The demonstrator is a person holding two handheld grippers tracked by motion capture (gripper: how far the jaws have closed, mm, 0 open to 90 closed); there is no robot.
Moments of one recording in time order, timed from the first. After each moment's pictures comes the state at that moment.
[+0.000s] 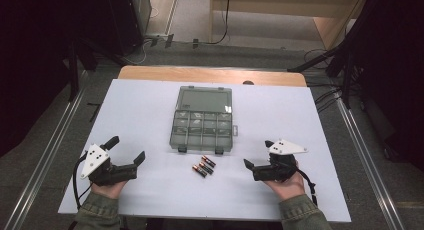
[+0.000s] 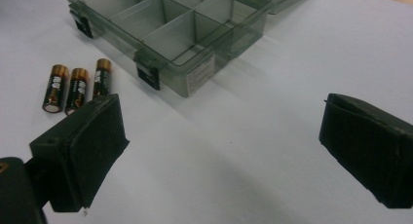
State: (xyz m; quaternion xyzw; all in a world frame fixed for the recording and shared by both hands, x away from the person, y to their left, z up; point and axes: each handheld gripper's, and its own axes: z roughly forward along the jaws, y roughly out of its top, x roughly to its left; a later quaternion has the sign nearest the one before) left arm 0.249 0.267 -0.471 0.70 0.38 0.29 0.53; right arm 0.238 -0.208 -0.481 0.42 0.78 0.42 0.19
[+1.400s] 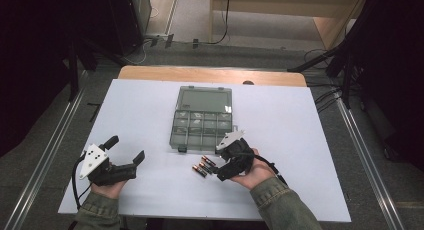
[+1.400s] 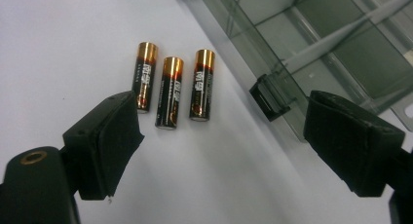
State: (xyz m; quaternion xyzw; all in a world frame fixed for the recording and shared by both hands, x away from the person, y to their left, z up) left arm 0.248 0.267 -0.470 0.69 0.38 0.29 0.54; right arm 0.274 -0.104 -0.461 0.31 0.91 0.28 0.09
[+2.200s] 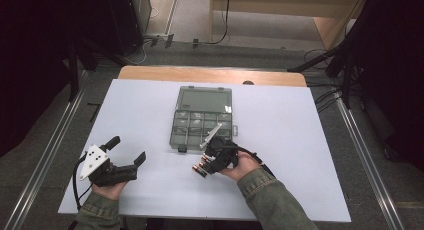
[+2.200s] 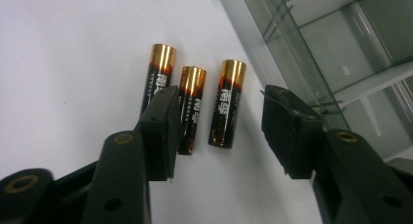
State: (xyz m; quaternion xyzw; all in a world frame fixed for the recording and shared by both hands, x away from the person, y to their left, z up) left arm 0.247 0.265 -0.470 0.69 0.38 0.28 0.55; right arm 0.299 -0.068 -0.468 0.28 0.94 0.20 0.04
